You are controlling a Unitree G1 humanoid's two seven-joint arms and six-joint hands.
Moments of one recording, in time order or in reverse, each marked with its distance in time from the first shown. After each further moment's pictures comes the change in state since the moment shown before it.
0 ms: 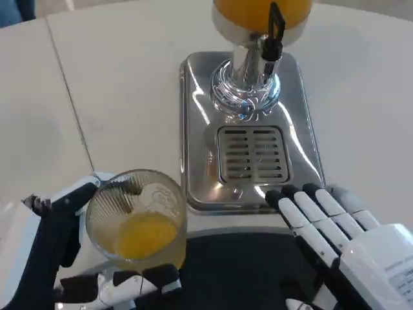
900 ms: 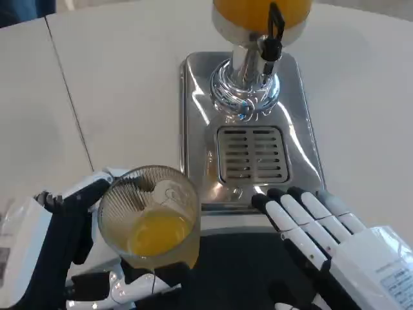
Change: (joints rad) left arm -0.011 -0.062 -0.001 -0.035 0.000 0.000 -0.068; right arm -0.016 -0.001 0.029 0.018 0.048 -0.023 0.011
